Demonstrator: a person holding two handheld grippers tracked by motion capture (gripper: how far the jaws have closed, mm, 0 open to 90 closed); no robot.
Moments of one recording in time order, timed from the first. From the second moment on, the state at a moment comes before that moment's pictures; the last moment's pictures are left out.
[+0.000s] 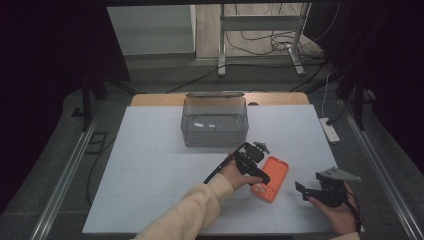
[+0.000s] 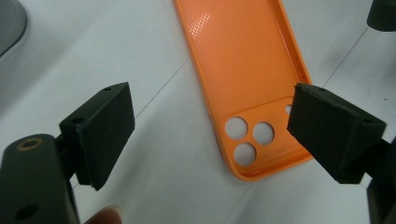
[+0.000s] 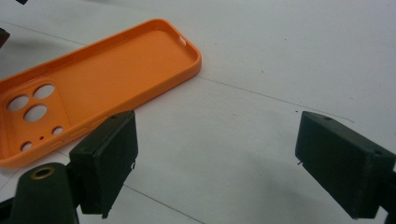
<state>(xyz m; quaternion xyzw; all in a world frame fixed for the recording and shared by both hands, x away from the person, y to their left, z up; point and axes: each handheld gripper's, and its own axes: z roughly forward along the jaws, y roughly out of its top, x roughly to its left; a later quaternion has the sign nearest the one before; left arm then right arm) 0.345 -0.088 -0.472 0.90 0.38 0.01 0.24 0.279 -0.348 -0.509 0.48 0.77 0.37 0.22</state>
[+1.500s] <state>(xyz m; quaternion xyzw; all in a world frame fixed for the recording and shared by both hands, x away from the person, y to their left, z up) 0.345 -0.099 -0.492 0.91 0.37 0.02 0.22 0.279 -0.348 -0.510 0.48 0.77 0.36 0.22</state>
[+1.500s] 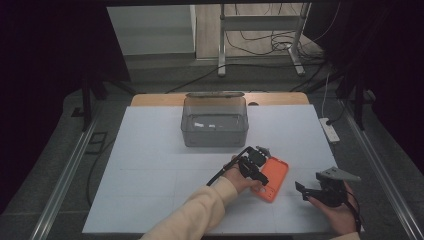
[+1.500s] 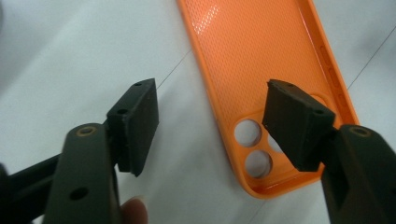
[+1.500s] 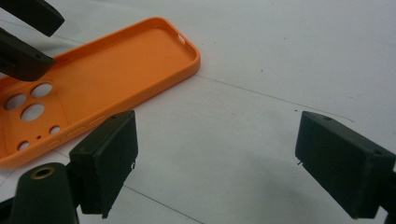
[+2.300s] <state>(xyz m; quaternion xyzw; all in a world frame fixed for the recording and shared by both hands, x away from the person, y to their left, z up) 0.347 -0.102 -0.498 0.91 0.37 0.01 0.21 0.280 -0.348 -0.510 0.48 0.77 0.36 0.22</state>
